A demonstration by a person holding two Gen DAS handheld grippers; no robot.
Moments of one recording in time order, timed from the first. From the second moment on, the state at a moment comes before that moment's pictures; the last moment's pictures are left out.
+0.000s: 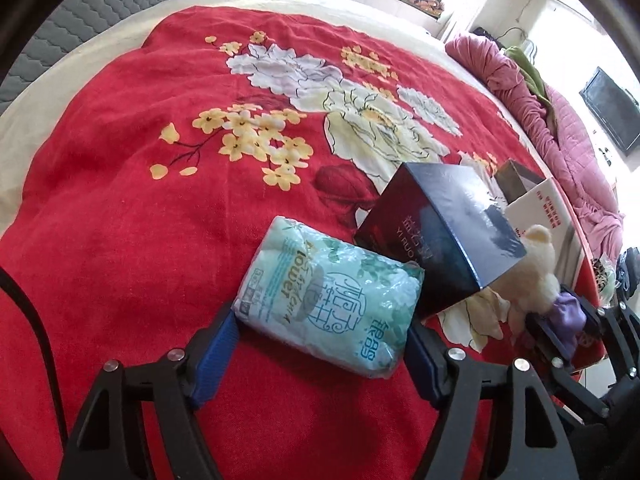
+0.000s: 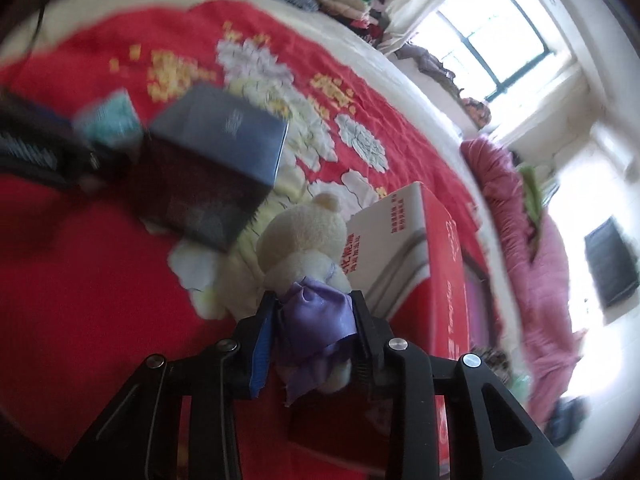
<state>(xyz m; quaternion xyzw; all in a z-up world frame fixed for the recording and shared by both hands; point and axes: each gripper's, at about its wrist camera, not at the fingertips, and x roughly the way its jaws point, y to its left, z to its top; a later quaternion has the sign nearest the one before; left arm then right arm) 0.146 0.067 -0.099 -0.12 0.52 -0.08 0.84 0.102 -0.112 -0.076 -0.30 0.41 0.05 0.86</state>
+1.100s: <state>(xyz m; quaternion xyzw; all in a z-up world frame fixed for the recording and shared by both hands) 0.071 -0.086 0.061 -0.02 0.41 -0.17 0.89 0.022 -0.297 0.079 -0.01 0.33 -0.01 0.94</state>
